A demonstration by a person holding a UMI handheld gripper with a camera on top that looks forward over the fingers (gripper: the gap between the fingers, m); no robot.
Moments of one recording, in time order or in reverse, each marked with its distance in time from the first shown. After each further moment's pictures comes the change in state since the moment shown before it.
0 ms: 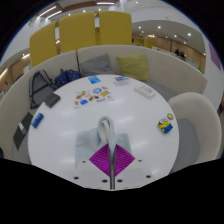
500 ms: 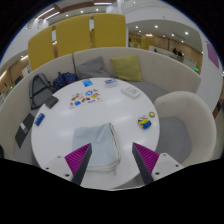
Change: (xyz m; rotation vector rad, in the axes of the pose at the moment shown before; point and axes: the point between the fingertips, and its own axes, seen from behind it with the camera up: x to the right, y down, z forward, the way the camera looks) arm 0.062 0.004 -0.085 -0.008 0.015 0.016
